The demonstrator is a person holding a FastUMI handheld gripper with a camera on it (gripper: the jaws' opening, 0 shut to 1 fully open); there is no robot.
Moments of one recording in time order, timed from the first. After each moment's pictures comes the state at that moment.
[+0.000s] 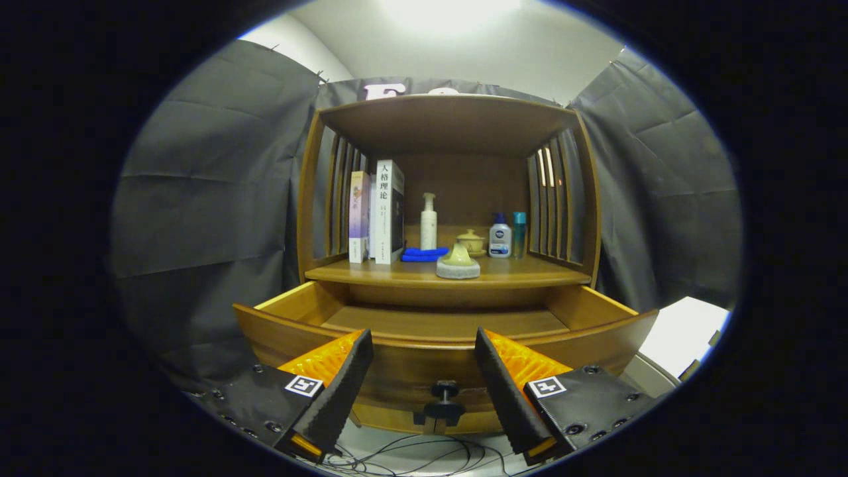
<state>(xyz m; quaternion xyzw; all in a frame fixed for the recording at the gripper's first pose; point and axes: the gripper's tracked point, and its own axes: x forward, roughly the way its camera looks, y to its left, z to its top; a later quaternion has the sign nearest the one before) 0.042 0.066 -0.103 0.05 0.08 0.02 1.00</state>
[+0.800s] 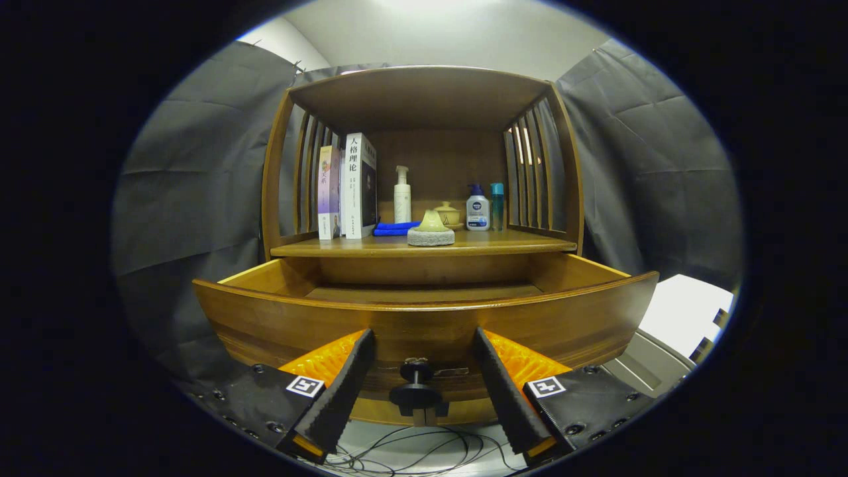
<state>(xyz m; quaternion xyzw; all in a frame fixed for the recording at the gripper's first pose) 0.060 0.047 -0.141 0.06 0.10 -0.01 0.99</state>
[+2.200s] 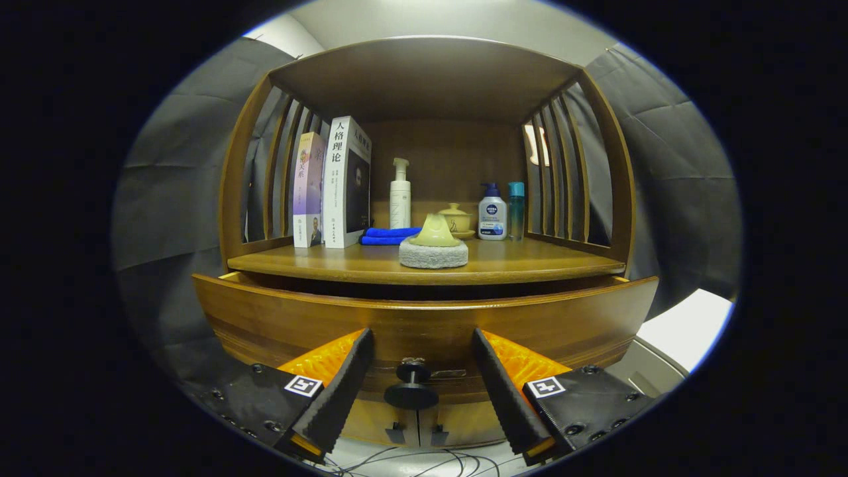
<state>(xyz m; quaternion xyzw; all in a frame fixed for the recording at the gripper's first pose) 0.177 0.039 -0.148 0.05 0.11 0.00 0.99</state>
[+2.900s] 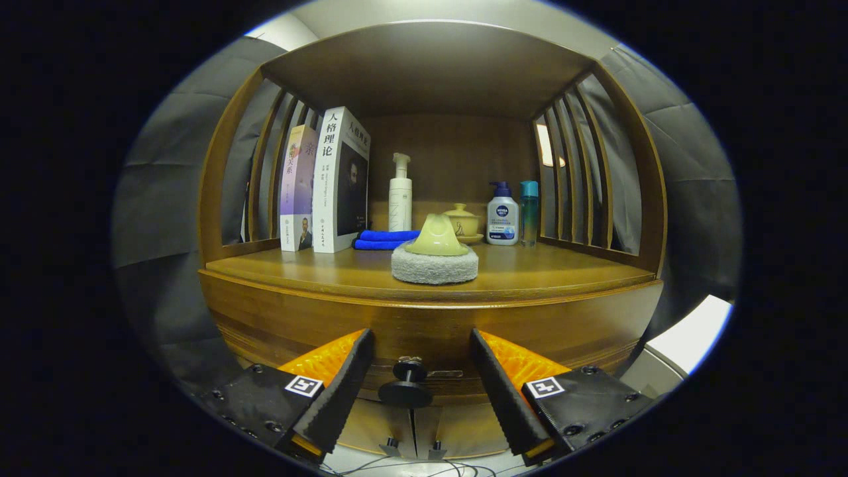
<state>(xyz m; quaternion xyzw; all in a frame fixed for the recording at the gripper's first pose) 0.220 0.036 -0.151 0.04 0.10 0.01 0.99</state>
